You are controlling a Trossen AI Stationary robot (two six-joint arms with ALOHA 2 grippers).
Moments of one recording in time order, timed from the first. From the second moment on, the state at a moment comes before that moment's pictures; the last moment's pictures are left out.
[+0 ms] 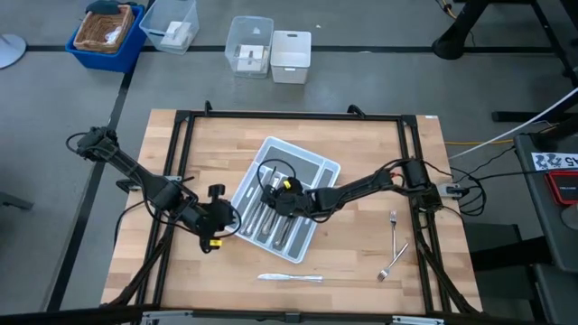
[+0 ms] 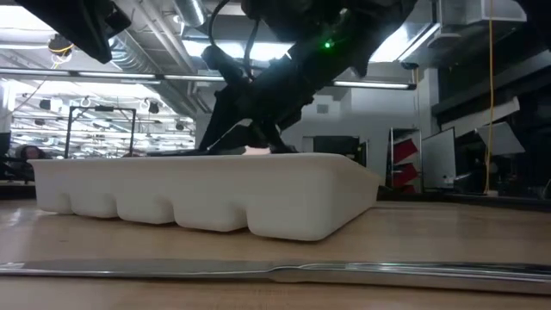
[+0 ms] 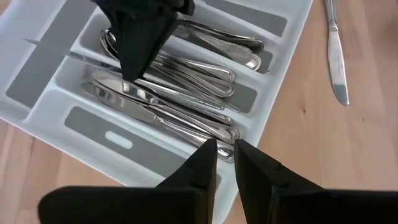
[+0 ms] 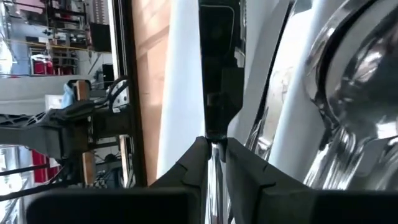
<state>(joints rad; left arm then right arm) -0.57 1.19 0.94 -0.80 -0.41 -0.46 0.16 2.11 1.36 0.12 0.43 1.77</state>
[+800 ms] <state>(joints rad) -0.57 1.19 0.94 -0.80 -0.43 -0.39 0.16 2.13 1.36 0.12 0.39 1.78</state>
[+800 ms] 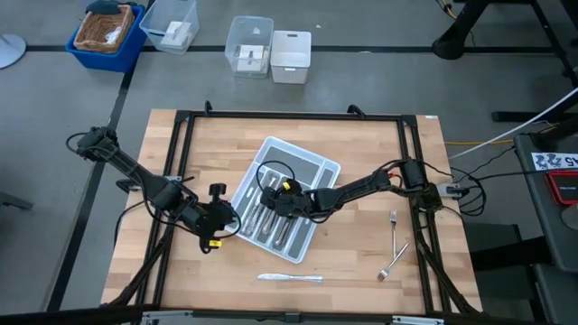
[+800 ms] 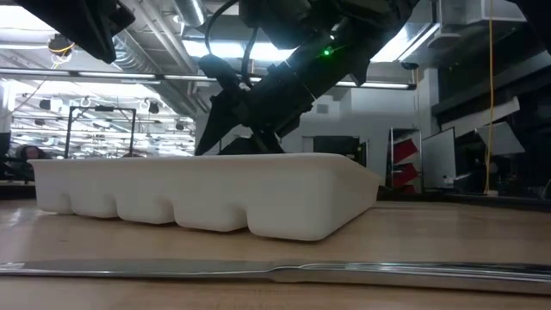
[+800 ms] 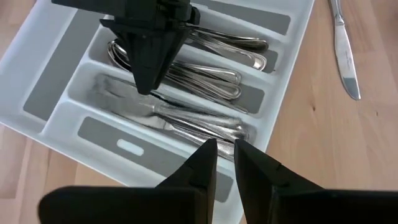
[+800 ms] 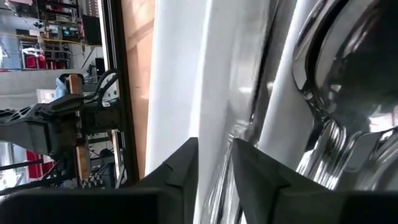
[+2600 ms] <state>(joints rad) -0.63 1.19 0.94 -0.74 -0.43 -0.81 0.33 2.12 2.00 -0.67 -0.29 0.51</state>
